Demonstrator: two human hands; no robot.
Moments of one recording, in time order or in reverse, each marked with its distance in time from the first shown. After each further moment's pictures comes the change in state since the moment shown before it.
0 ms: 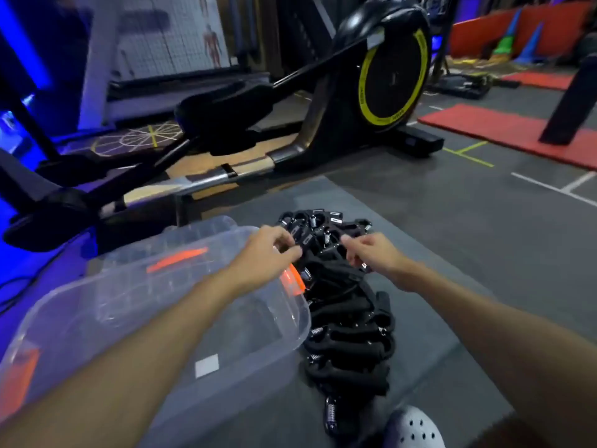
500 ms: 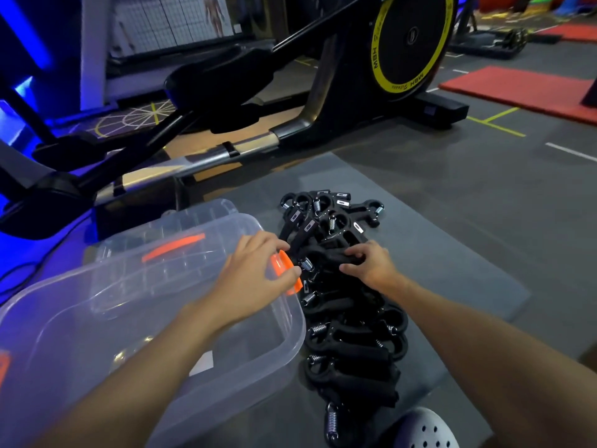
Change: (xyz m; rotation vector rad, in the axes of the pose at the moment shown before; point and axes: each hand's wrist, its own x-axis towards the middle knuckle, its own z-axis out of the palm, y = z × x) left_hand -0.012 -0.033 0.024 0.338 0.023 0.084; right_hand 0.069 0.103 0.037 -0.279 0.063 0.069
